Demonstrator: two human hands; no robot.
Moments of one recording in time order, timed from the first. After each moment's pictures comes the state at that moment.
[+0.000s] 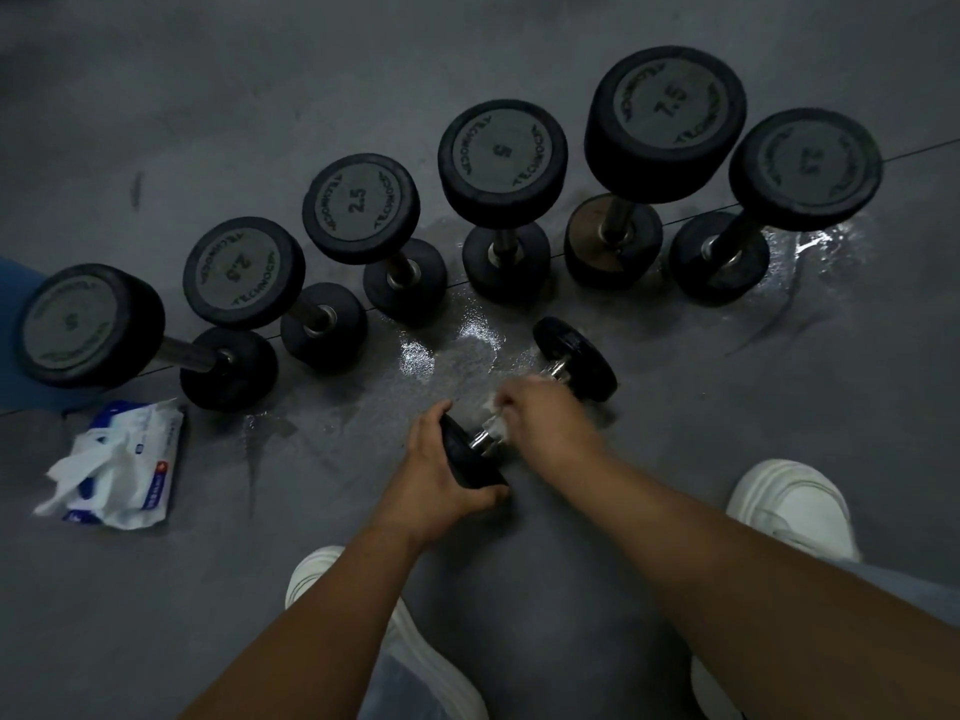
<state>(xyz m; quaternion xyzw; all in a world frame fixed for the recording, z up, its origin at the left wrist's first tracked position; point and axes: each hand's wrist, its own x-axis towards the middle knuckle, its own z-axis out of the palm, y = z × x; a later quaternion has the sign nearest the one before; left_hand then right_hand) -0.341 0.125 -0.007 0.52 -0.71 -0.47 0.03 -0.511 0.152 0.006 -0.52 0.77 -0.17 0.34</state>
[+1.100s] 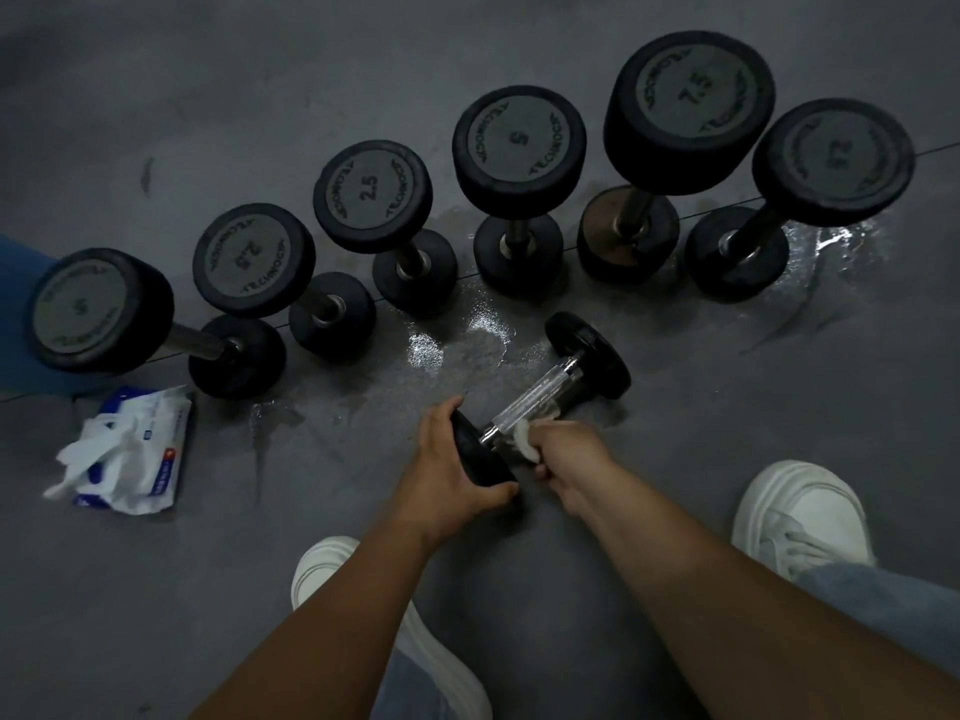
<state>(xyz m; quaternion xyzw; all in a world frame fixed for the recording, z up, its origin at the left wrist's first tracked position) -0.341 0.130 -0.009 0.51 -0.73 -0.45 0.05 -0.495 0.169 -0.019 0.10 0.70 -0.37 0.60</state>
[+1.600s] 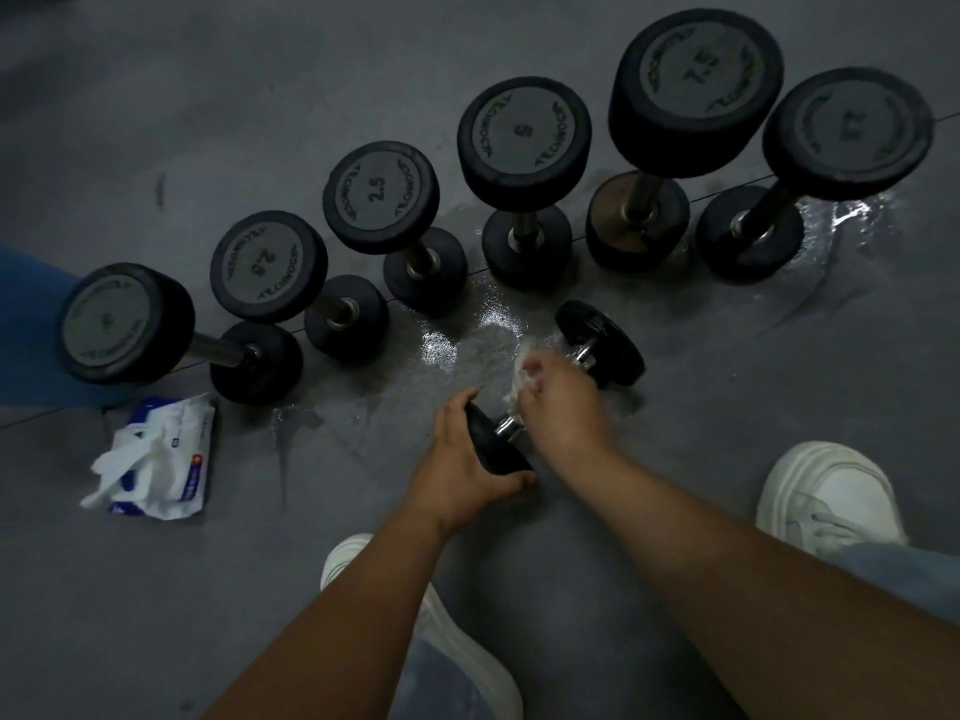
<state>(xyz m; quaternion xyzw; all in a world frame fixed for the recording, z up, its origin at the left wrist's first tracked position) -0.339 0.122 -0.010 0.51 -0.72 -0.47 0.03 -0.493 0.147 0.007 -0.33 0.81 -0.33 0.37</state>
